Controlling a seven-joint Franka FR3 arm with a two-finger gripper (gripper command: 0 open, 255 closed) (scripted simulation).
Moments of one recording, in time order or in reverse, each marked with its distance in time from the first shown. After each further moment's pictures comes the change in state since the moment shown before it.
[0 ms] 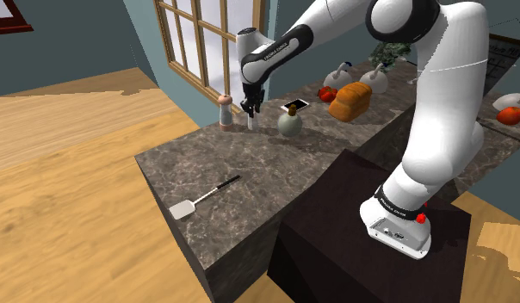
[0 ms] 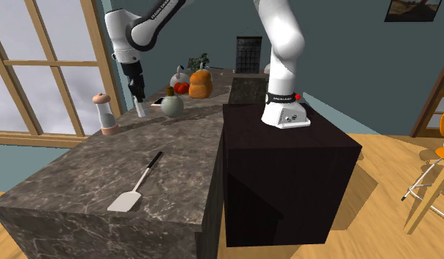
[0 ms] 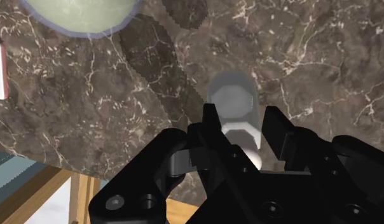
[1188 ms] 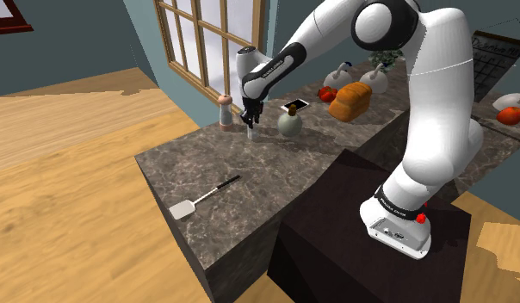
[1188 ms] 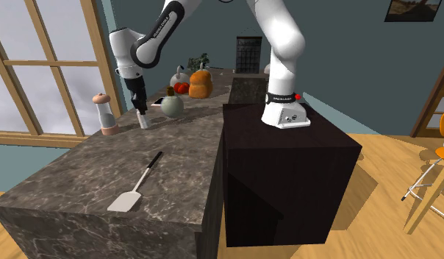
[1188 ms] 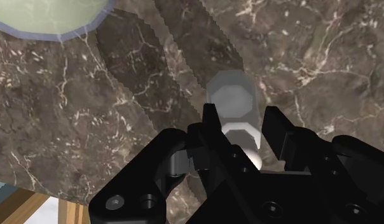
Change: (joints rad) arm 0.014 0.104 -0.022 -0.005 -0.036 0.106 0.033
